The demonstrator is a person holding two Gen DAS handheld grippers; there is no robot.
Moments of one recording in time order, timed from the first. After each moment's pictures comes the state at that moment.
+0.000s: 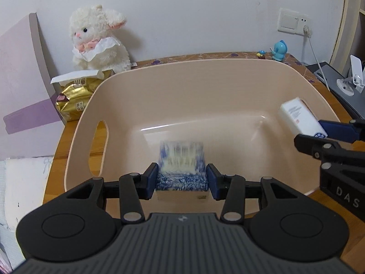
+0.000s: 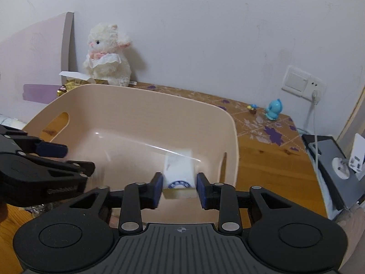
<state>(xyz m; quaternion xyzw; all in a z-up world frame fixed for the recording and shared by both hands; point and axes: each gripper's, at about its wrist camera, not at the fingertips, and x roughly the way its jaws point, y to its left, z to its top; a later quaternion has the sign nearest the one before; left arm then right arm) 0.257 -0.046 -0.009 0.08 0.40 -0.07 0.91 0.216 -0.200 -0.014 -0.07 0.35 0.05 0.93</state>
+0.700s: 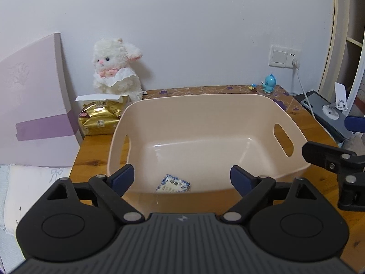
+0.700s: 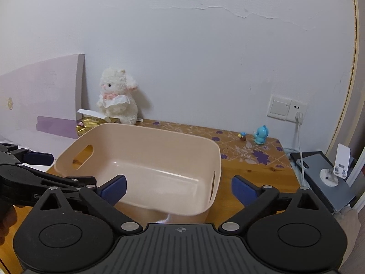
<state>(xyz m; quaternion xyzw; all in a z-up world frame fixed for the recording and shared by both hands) 0.184 -0.022 0.042 0.05 0.33 -0.07 0.94 0.133 -0.202 0.043 -0.04 0.27 0.05 0.96</state>
